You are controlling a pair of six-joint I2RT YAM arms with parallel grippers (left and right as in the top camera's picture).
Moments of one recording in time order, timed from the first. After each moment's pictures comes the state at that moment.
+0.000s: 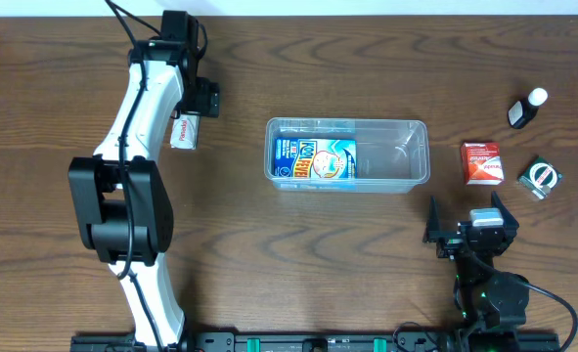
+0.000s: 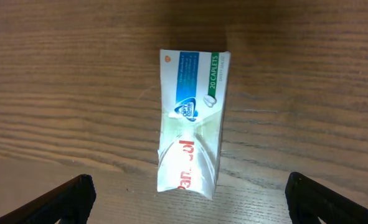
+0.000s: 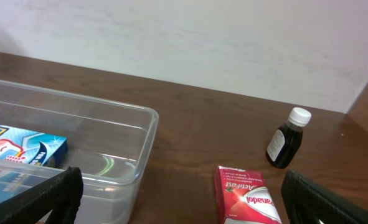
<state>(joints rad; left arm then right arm) -0.07 2.10 1.79 -0.99 -0.21 -0.01 0.05 0.01 0.01 -0.07 0.03 -0.12</state>
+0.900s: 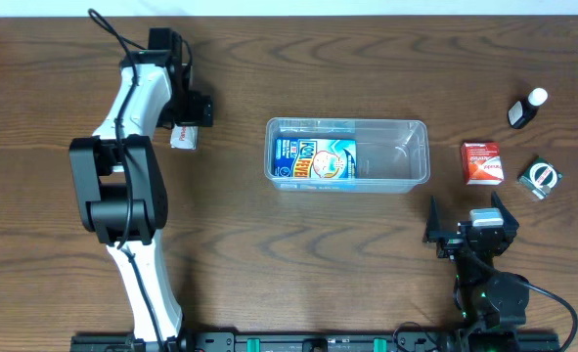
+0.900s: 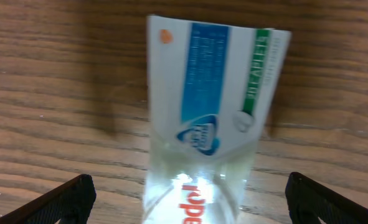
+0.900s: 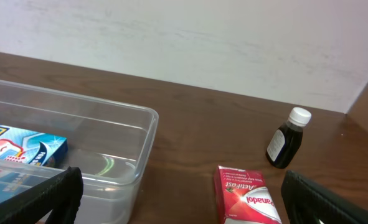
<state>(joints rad) 0.02 2.24 1.79 -0.96 -0.04 -0.02 0.05 0.01 0.01 -0.07 0.03 -0.12</state>
